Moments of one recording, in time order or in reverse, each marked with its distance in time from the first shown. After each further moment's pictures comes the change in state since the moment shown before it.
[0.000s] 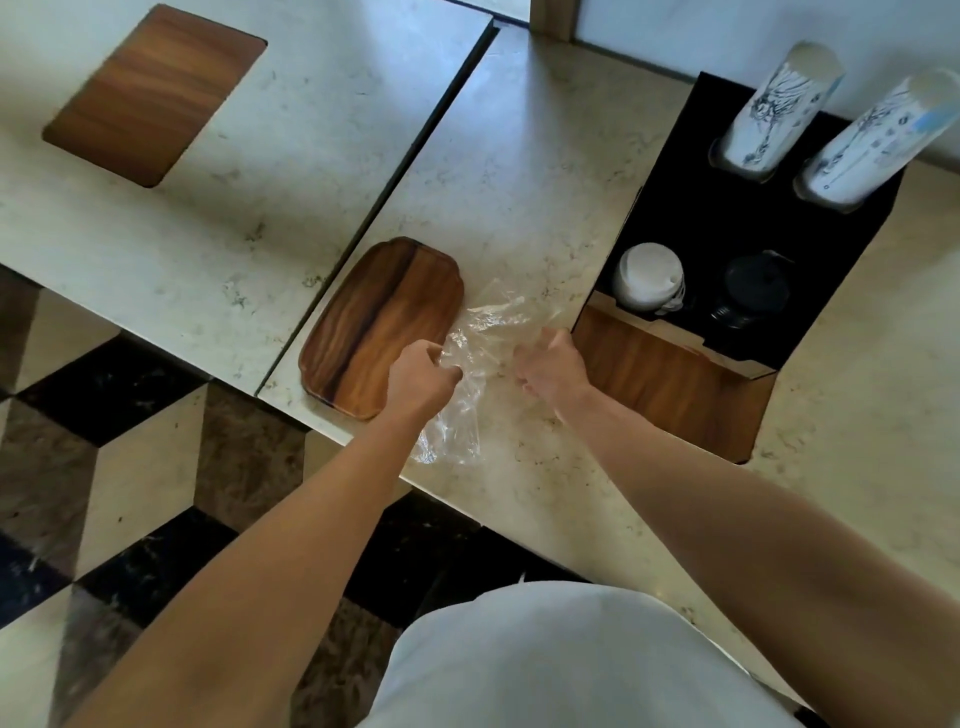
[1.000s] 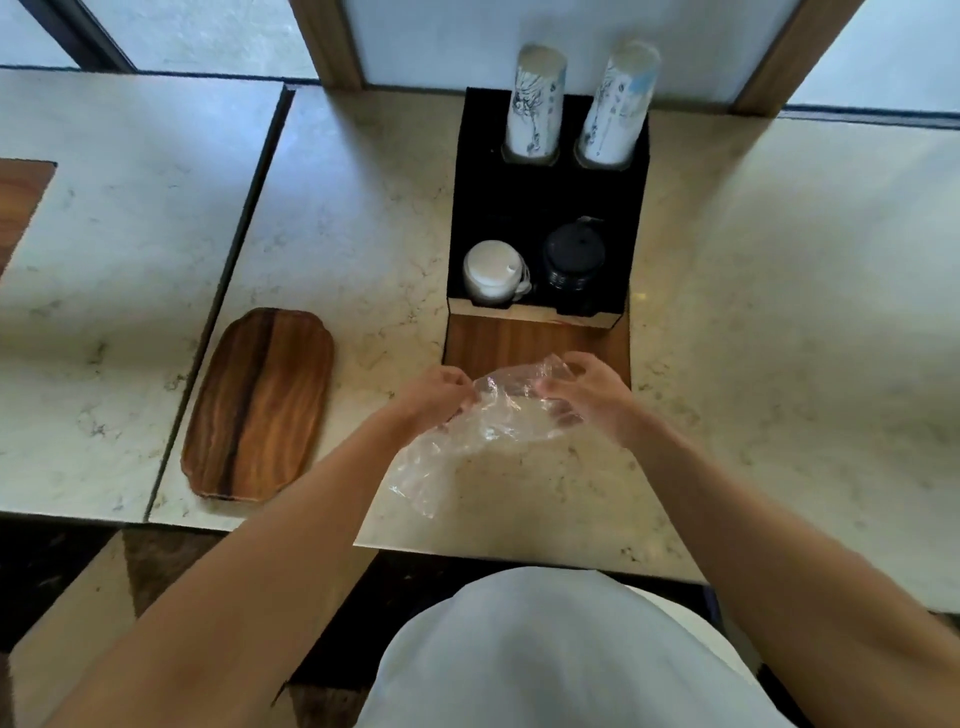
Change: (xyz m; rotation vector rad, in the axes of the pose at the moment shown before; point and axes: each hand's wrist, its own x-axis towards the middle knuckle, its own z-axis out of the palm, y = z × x) left_hand -0.031 0.086 0.081 0.069 -0.727 0.236; right_hand -0.046 0.115 -0.161 0.246 0.041 0.015
